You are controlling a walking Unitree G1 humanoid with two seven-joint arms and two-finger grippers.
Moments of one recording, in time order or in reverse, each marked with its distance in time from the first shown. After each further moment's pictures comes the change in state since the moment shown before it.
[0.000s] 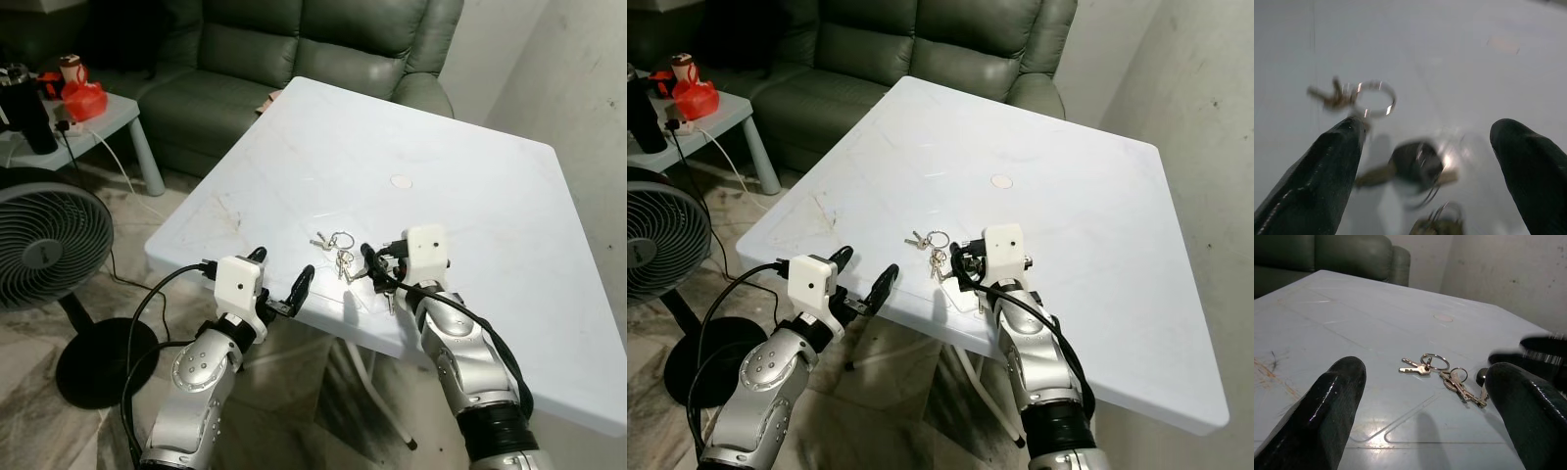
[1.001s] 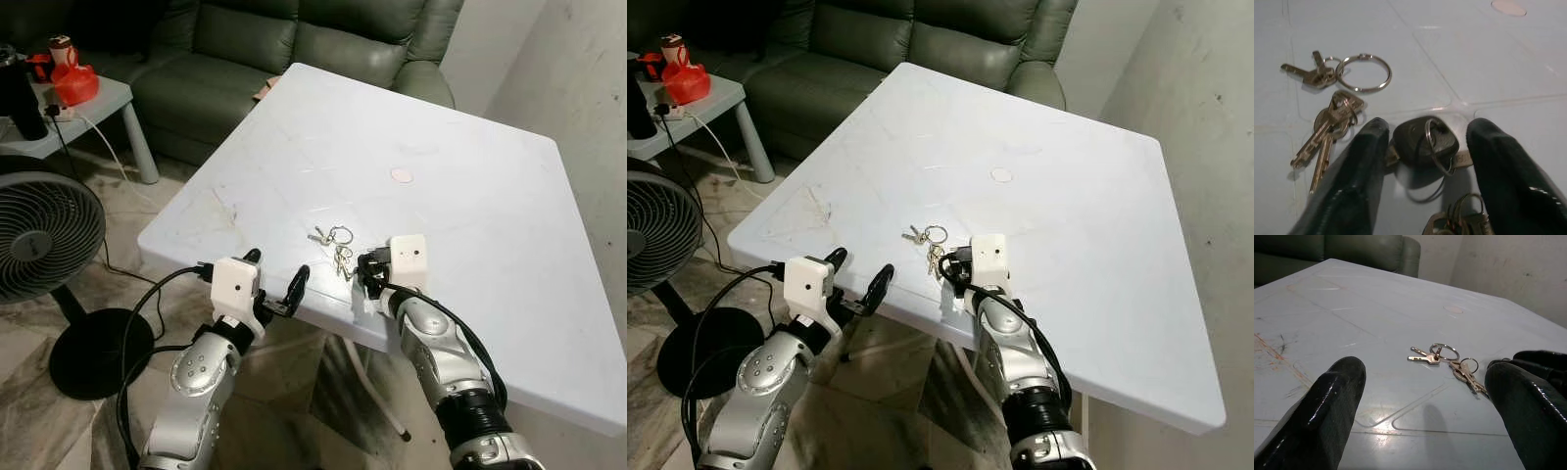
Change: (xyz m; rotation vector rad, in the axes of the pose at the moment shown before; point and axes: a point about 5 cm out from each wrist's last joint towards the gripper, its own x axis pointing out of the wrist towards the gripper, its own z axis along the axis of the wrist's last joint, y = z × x) left arm -0.004 0.000 0.001 0.011 0.015 0.043; right arm 0.012 0.008 -0.007 0.046 0.022 -0.064
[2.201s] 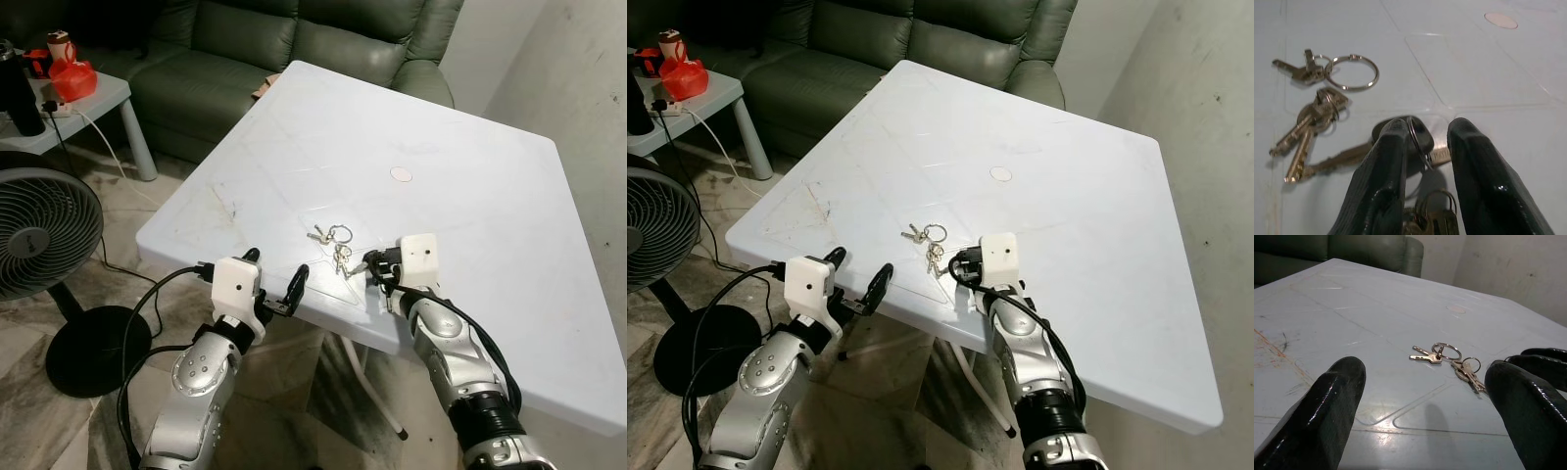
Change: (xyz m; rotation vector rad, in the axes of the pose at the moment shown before) left arm 0.001 0.000 0.000 0.008 -0.002 0.014; right arm -0.004 -0.016 -0.003 -0.042 -0.030 0.029
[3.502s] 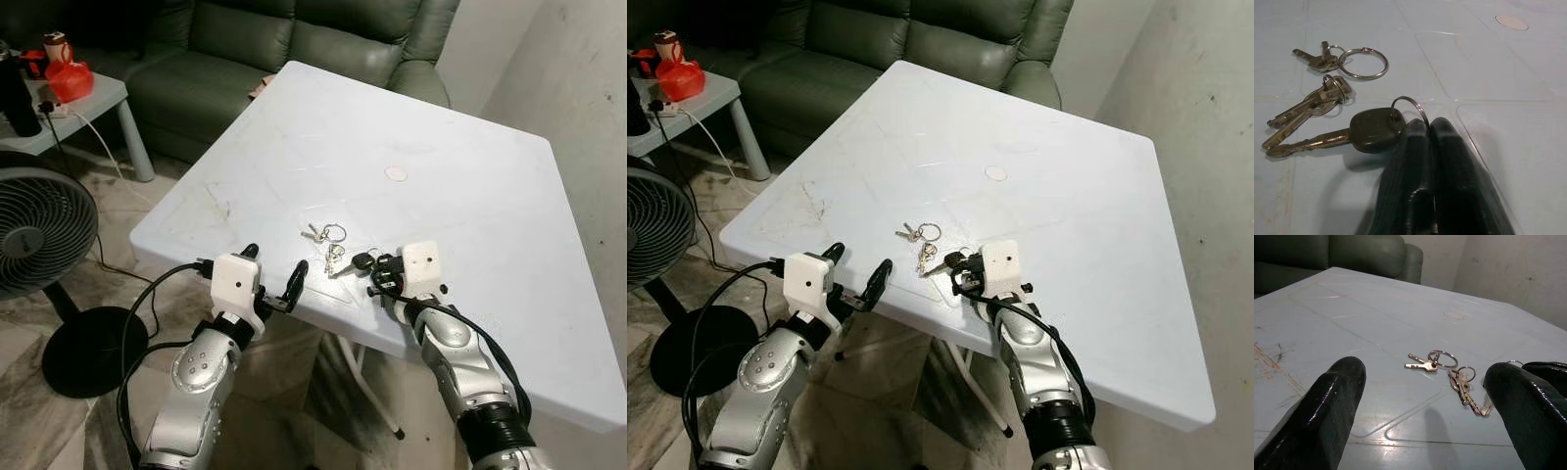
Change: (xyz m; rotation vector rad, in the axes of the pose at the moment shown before) left arm 0.003 0.002 0.004 0.020 -0.024 0.006; right arm -0.006 0.000 -0.003 -0.012 -0.020 0.073
